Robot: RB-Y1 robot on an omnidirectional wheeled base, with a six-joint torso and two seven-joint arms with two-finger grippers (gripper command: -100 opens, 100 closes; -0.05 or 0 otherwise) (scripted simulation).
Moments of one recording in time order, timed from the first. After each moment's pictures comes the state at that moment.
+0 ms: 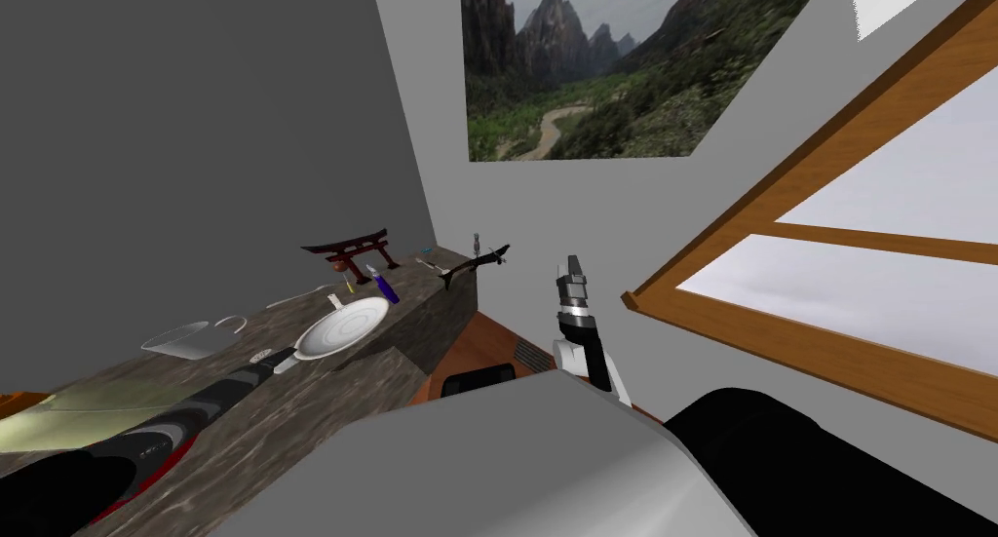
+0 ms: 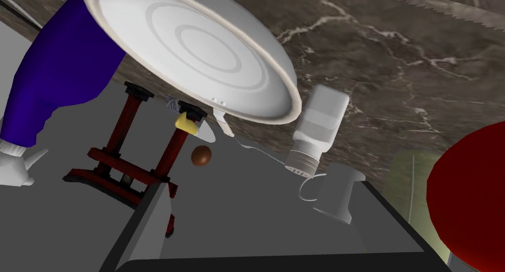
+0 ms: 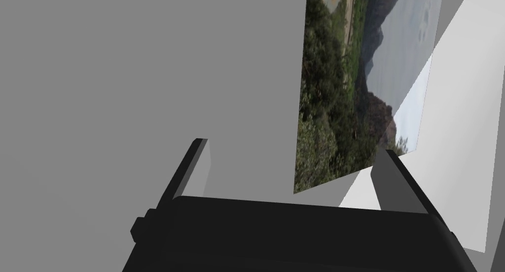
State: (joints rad) left arm 0.93 0.80 0.47 -2.15 0.49 0.51 -0.42; right arm 0.55 0.04 -0.07 -2.38 0.08 -0.36 0.13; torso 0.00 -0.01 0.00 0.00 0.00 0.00
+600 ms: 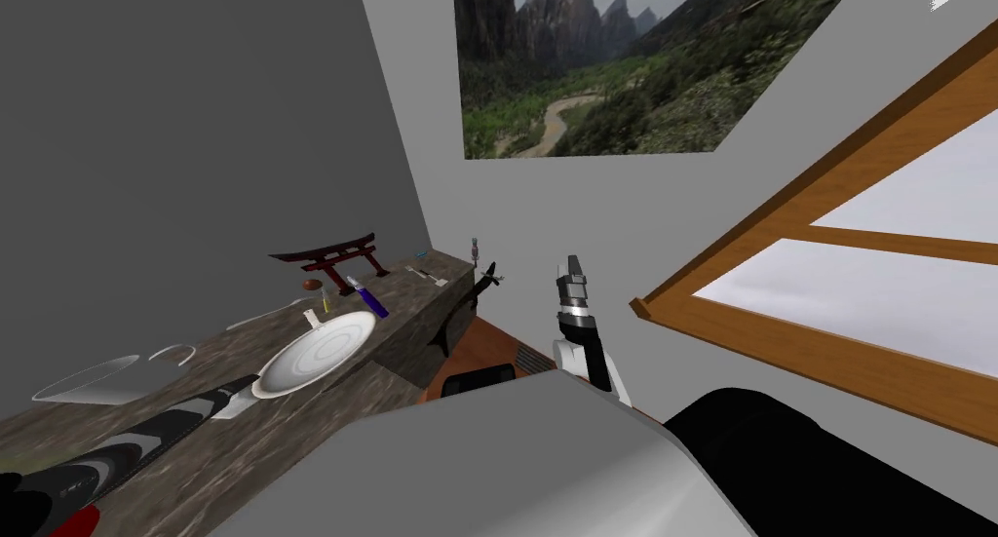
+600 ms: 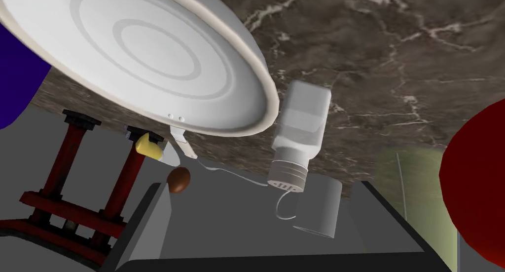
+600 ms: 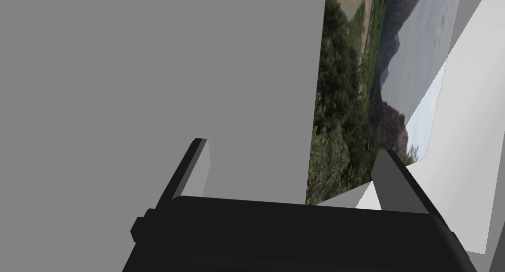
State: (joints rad) left arm 1.00 0.89 0.53 -2.11 0.59 0.67 -0.41; right arm 0.55 0.04 -0.07 -2.38 0.08 -0.36 0.13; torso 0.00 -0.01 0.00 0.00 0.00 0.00
